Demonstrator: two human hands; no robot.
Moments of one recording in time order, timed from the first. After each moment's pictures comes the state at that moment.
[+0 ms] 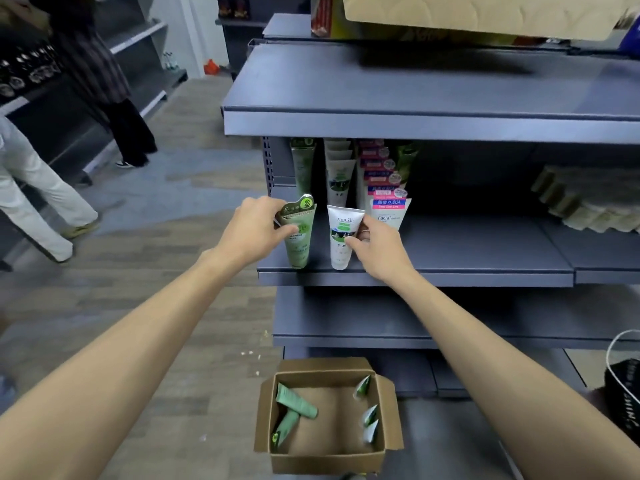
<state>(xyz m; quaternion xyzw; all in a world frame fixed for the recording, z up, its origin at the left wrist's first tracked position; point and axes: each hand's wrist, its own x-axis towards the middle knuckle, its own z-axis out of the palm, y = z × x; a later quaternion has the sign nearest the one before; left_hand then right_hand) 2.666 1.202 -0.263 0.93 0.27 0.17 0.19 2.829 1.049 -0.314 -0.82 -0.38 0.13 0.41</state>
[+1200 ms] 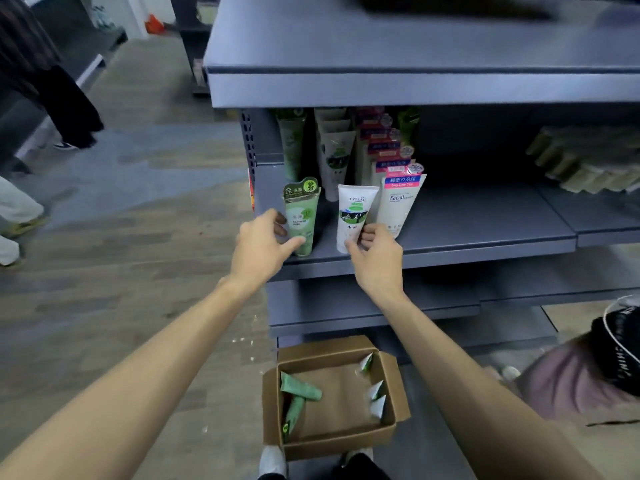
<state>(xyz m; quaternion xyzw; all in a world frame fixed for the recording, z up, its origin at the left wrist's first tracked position) 2.682 1.232 -0.351 0.87 0.33 0.20 0.30 2.791 1.075 -0.370 -0.85 -0.19 0.06 0.48</state>
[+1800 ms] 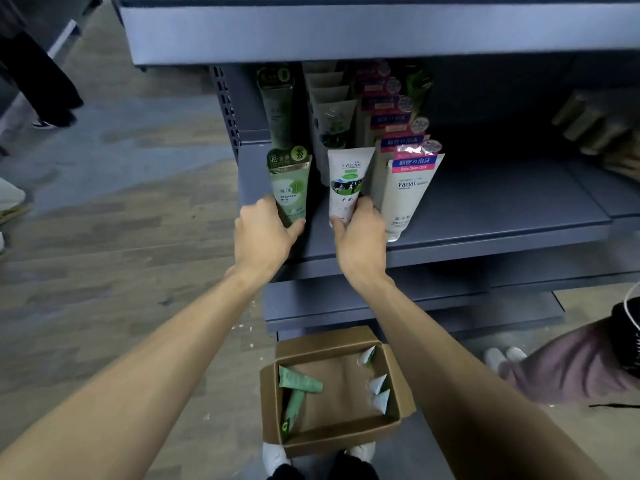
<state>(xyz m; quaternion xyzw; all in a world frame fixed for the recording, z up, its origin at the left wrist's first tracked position) 2.731 1.237 -0.378 0.87 0.38 0.20 0.24 2.815 1.125 -0.387 -0.90 -0.19 0.02 0.38</state>
